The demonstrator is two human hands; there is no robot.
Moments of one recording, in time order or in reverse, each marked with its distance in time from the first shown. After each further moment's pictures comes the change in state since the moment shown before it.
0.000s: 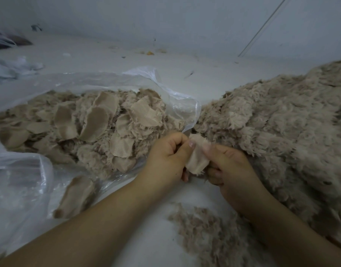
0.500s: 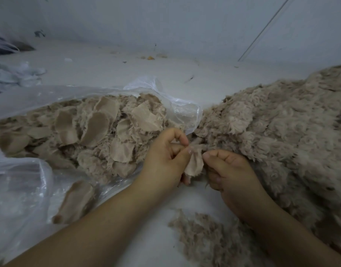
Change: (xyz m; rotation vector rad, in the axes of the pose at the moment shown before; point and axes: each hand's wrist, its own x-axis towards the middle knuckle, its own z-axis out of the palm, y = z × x) left_hand 0.001 0.000 -0.004 -0.060 -0.002 0.046; right_hand 0.001 0.006 -0.004 -0.029 0.092 0.006
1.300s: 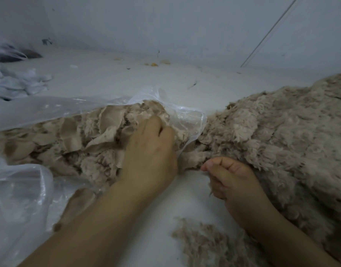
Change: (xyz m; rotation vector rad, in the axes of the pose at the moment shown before) left_hand 0.014 0.025 -0.026 1.282 0.256 0.509; right_hand 0.002 0.004 0.001 -0.048 0.048 0.014
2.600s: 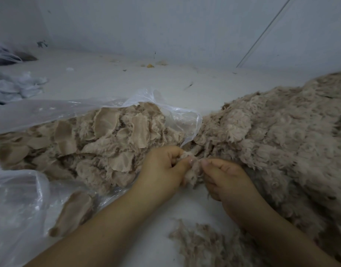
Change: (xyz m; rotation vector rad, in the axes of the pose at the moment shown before) left_hand -0.015 0.018 0.020 -0.908 -0.303 -0.491; right_hand 0.002 0.000 0.001 -0.109 -0.072 -0.026
